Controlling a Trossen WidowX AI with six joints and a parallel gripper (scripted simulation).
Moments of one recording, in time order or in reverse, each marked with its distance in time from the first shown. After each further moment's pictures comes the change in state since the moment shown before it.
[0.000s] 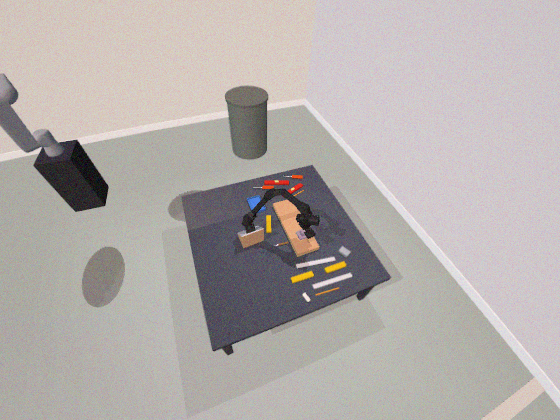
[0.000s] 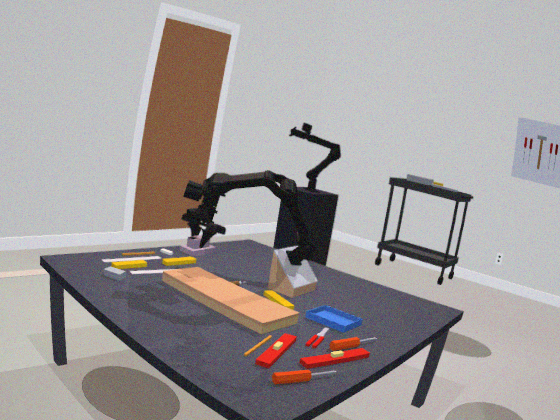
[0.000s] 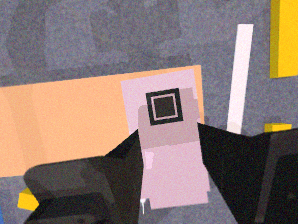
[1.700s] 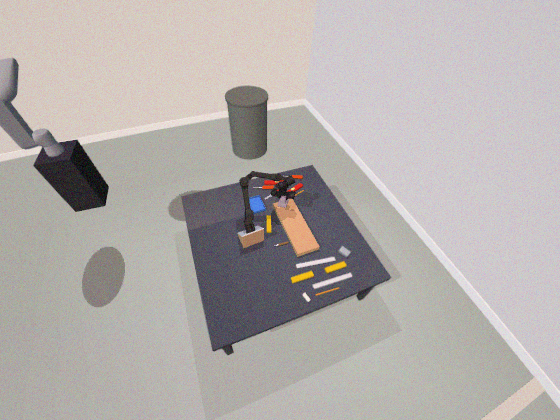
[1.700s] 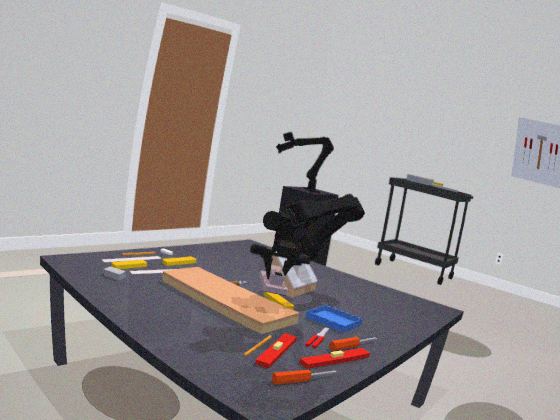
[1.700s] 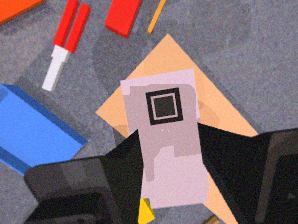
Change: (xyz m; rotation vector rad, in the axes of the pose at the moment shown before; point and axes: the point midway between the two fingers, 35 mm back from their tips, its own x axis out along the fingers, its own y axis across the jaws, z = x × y) arm 0.007 0.361 -0.008 -0.858 0.013 0.115
